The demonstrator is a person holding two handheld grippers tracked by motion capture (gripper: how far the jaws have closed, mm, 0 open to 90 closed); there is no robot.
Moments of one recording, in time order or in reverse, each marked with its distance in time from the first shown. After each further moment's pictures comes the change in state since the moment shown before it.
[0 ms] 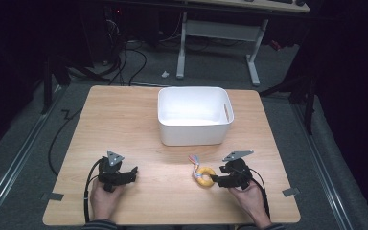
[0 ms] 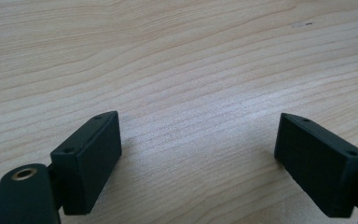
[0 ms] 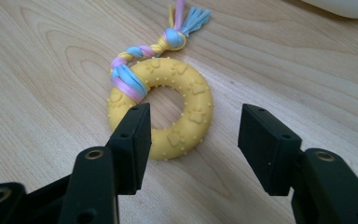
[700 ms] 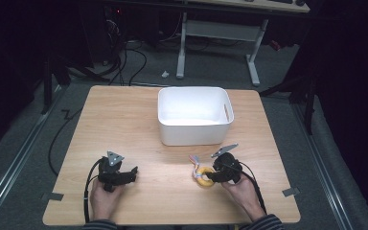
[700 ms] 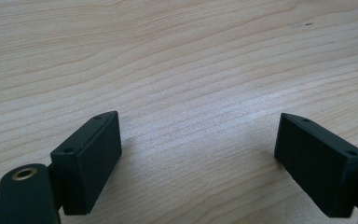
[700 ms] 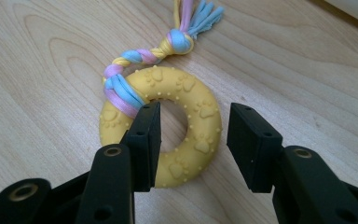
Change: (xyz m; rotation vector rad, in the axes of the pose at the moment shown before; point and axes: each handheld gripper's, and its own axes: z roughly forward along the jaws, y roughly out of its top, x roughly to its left) left arm 0.000 0.000 0.000 -0.001 -0.003 -0.001; right arm 0.007 0.026 0.020 0.131 -0.030 -0.059
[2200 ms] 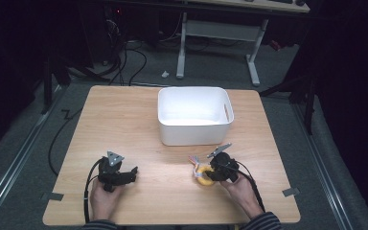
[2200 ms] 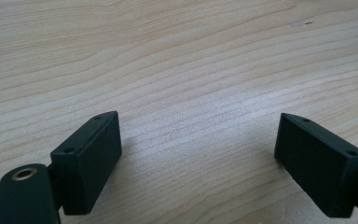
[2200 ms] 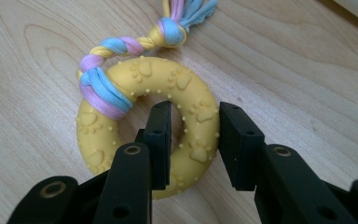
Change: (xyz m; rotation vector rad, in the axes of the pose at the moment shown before) left arm 0.000 0.000 0.000 0.000 0.000 0.004; right arm 0.004 0.006 0.008 0.053 -0.052 -0.037
